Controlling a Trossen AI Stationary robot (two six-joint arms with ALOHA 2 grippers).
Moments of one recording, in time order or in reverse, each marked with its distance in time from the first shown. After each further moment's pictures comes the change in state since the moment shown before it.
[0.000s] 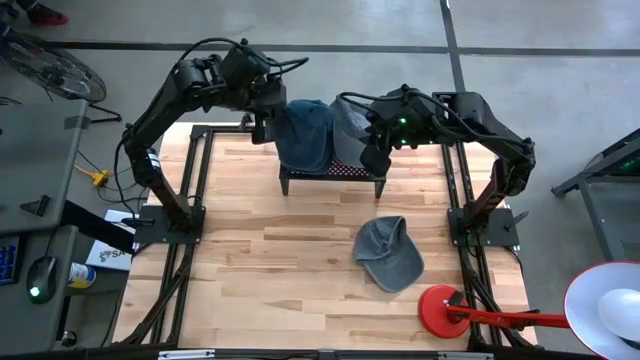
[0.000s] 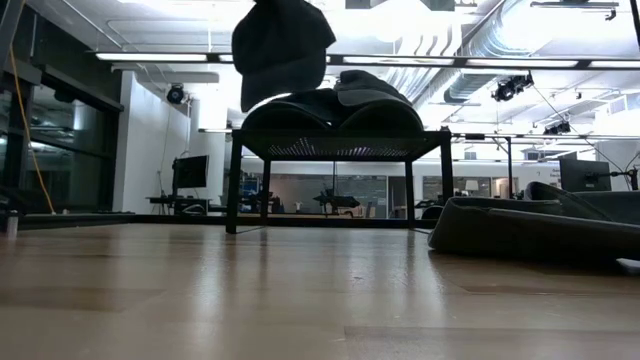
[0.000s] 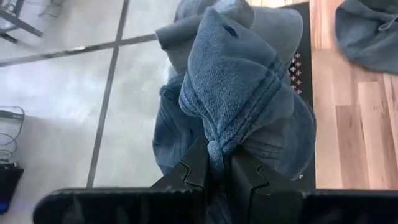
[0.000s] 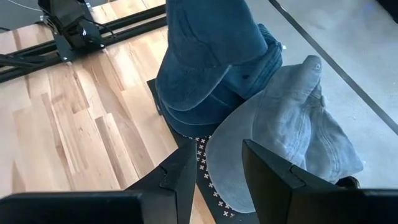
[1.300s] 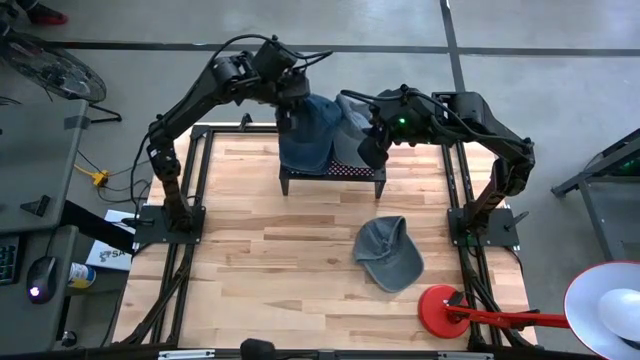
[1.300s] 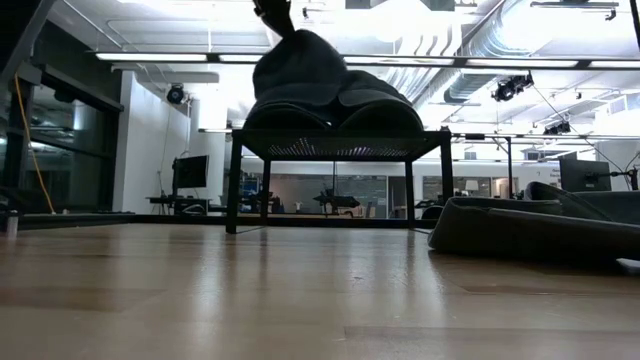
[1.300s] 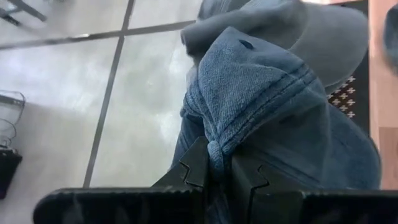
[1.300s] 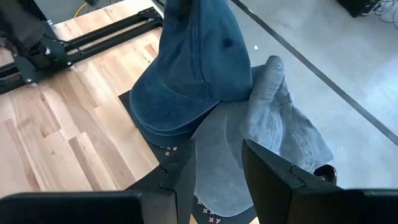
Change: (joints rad) left arm 0.074 0.145 -0.001 0.142 -0.001 -0.002; right arm -0.003 0.001 0.000 -0.006 0.122 0.083
